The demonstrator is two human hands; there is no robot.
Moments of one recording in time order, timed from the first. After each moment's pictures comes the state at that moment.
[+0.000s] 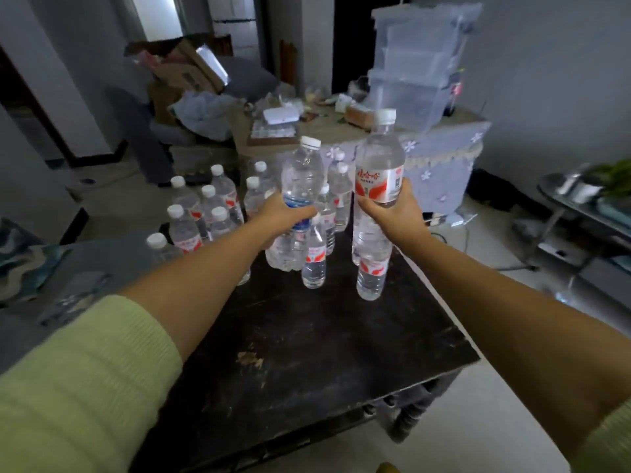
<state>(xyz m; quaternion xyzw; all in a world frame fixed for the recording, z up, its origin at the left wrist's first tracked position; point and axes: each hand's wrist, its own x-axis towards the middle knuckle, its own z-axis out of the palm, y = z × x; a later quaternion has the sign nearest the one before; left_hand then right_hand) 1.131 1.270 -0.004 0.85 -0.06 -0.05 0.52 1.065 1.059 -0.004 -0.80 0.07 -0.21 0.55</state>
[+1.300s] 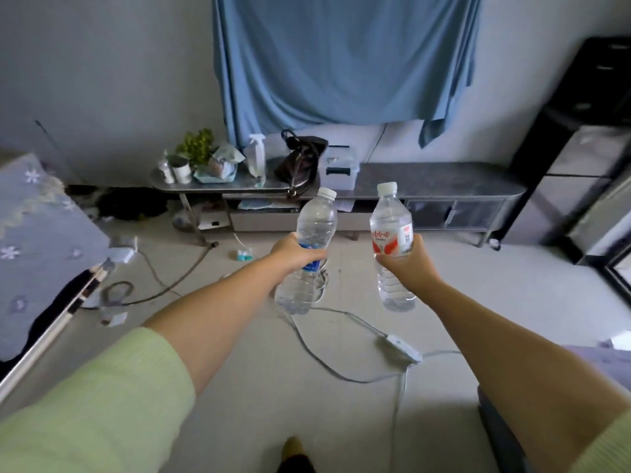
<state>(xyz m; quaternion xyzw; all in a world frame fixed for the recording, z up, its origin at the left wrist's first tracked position) 0.806 0.571 -0.076 0.71 -0.48 -0.41 0.32 0.565 0.536 -0.102 -0.60 0.60 -0.35 0.40</state>
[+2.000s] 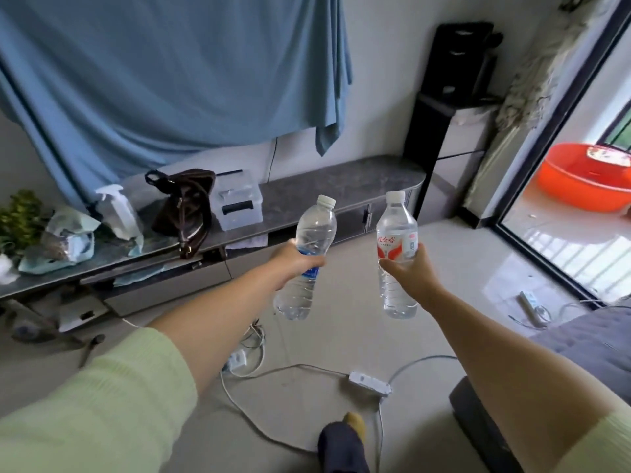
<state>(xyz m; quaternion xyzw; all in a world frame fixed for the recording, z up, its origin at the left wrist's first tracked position) 0.696 0.251 -0.086 0.60 -0.61 -0.47 0.21 0.459 0.319 -0.124 -0.42 0.72 -0.45 0.33</state>
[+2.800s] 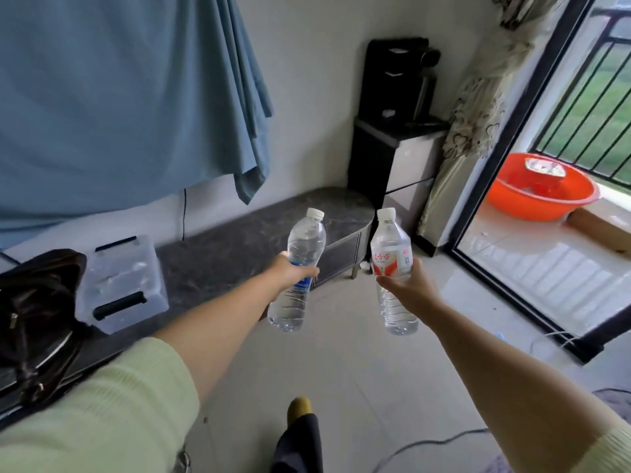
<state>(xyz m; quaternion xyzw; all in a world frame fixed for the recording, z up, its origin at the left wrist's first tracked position) 0.422 -0.083 -0.101 0.56 -0.63 -0.52 0.16 0.199 0.042 -0.128 -0.37 0.76 -0.44 0.29</state>
